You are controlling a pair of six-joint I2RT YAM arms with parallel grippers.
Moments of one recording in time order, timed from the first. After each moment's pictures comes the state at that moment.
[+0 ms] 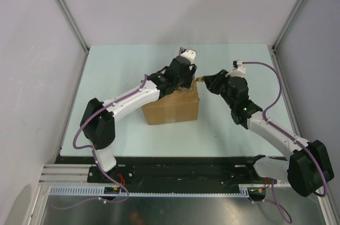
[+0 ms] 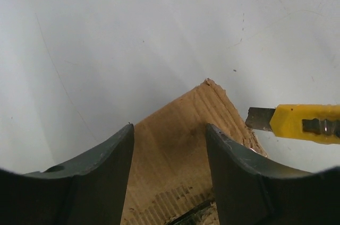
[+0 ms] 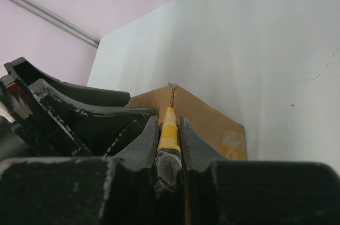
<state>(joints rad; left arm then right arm) -0.80 1.79 1.52 -0.32 -0.34 -0.15 0.50 1.18 0.75 0.29 0.13 0.74</state>
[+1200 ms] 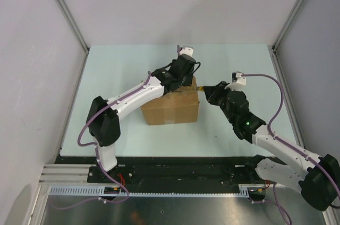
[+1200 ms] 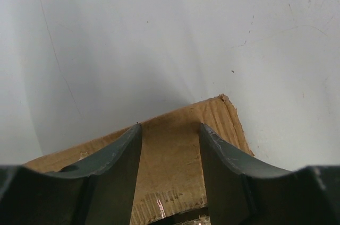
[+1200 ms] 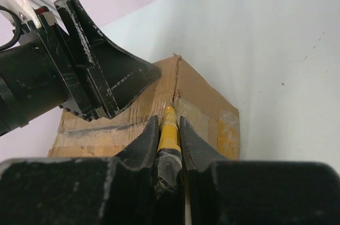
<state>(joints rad) -0.81 1.86 1.65 -0.52 -0.41 -0.40 0.66 0.99 0.63 0.21 0.31 0.69</state>
